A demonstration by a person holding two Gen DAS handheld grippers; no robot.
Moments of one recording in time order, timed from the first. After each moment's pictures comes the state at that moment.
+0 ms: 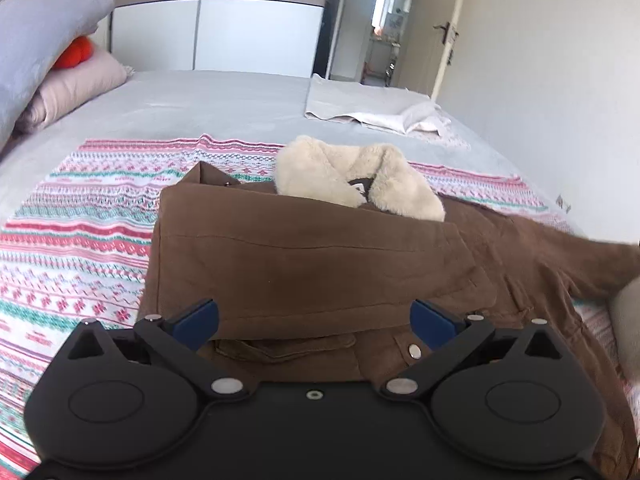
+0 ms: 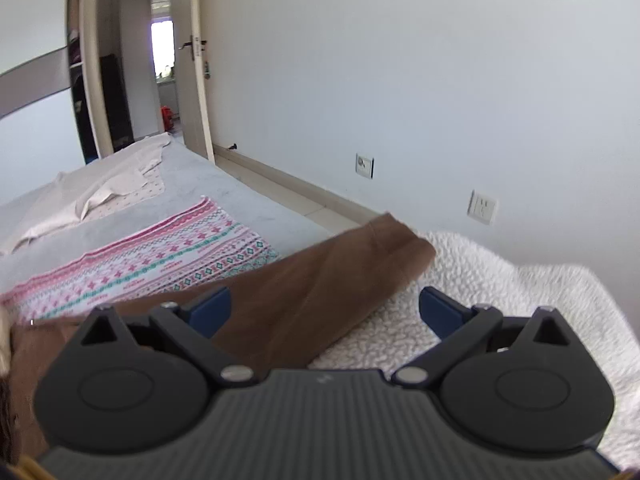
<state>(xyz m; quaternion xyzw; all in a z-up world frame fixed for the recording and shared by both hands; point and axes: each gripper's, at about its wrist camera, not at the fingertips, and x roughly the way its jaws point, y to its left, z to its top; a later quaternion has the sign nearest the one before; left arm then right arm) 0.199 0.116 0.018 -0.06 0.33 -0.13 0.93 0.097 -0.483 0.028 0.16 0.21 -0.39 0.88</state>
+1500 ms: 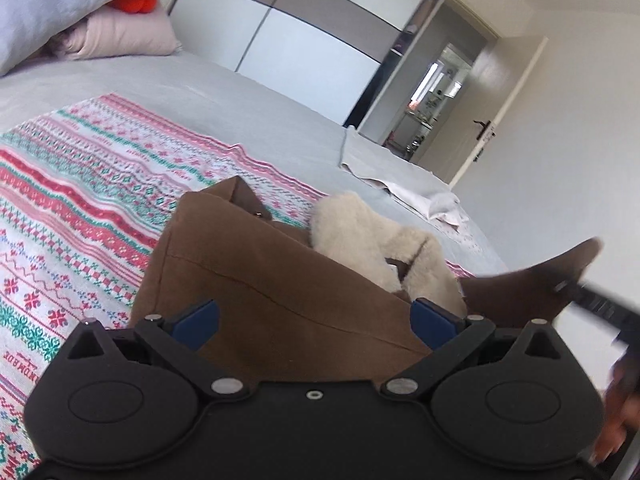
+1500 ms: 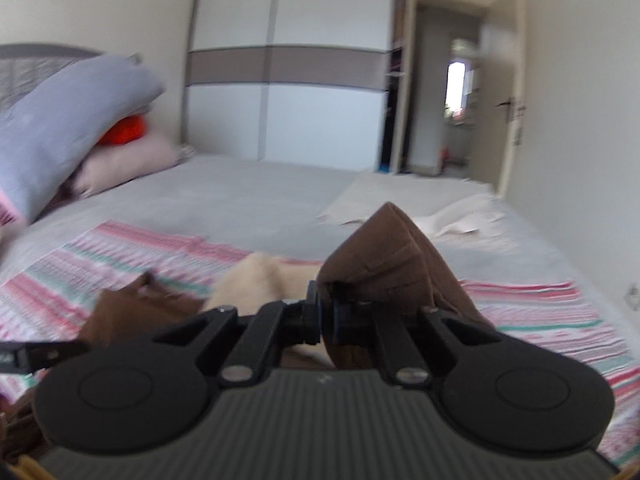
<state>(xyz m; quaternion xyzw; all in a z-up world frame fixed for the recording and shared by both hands) 0.275 0.177 -0.022 -0.24 0.28 -0.11 0.92 0.260 -0.069 0.039 -0.06 0.21 0.02 0.97</state>
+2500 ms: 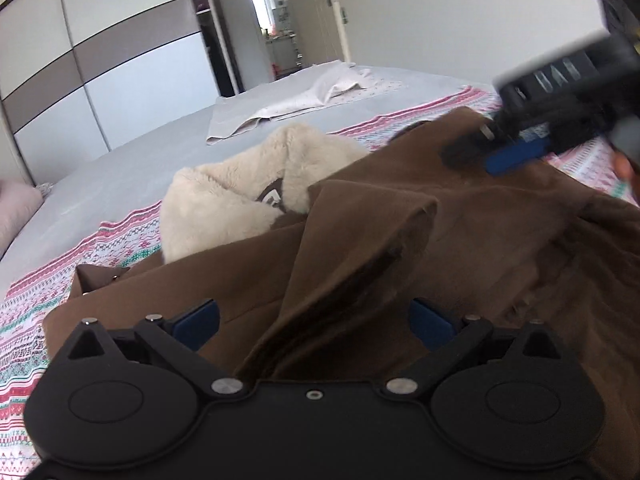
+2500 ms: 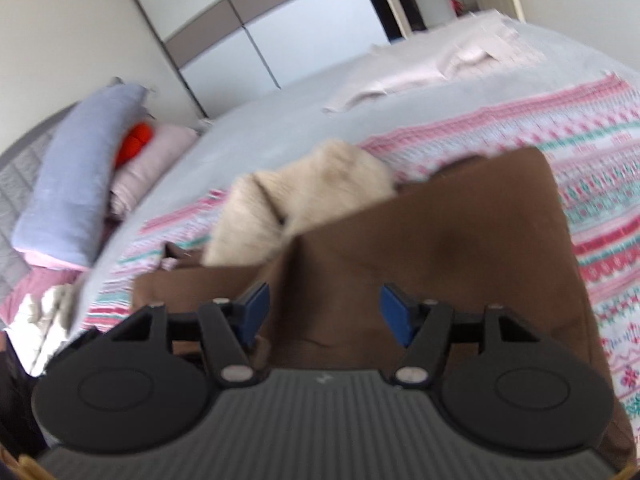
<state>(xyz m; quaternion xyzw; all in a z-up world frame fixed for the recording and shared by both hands) 0.291 -0.005 -0.044 0.16 0.28 -0.21 0.92 0.268 -0.248 -0.023 0.19 0.34 0.06 0.92</state>
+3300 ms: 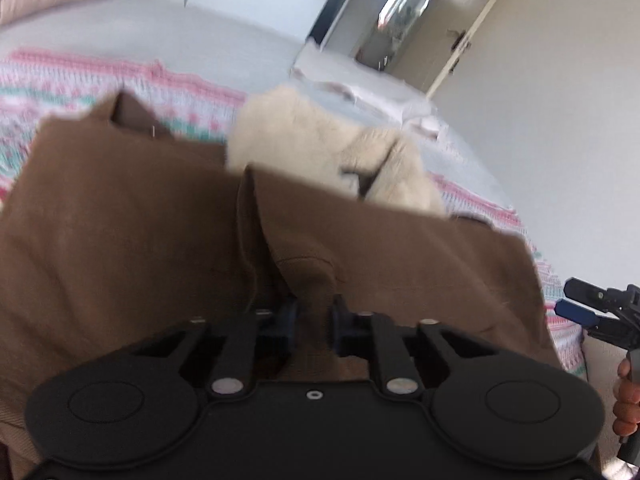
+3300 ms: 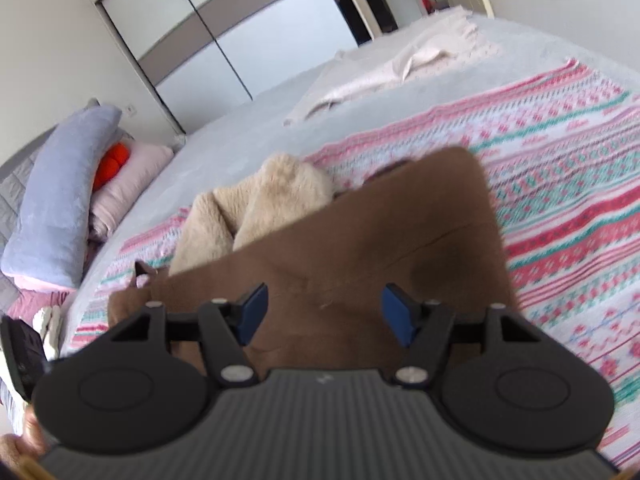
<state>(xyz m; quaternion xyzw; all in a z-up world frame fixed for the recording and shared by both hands) 0.325 0.089 -0.046 -0.18 0.35 -0.18 0.90 0.245 -0.303 -0.009 0.21 0.31 0.04 0.93</state>
